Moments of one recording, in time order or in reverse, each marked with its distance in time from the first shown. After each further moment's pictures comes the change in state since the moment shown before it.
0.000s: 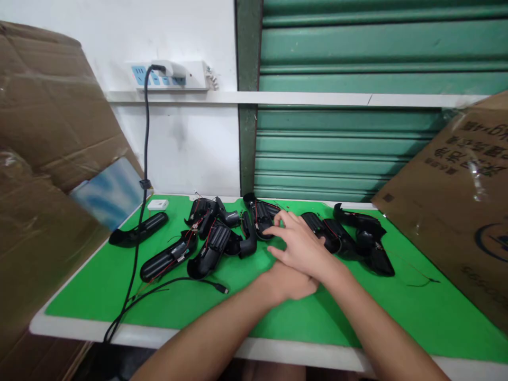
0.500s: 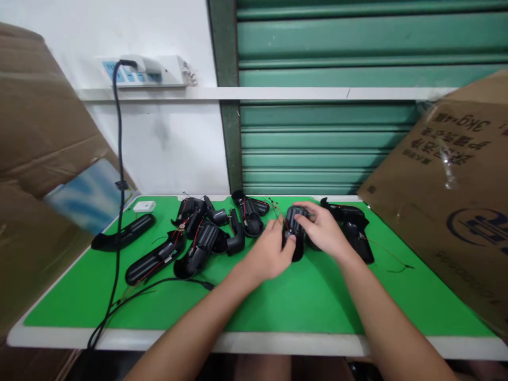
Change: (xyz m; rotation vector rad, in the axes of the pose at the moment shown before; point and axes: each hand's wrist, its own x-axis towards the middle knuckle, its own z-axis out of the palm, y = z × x) left_hand 0.003 -0.005 -0.036 -0.320 0.276 -0.233; right_hand -0.026 0.071 -0.009 0.677 0.291 0.587
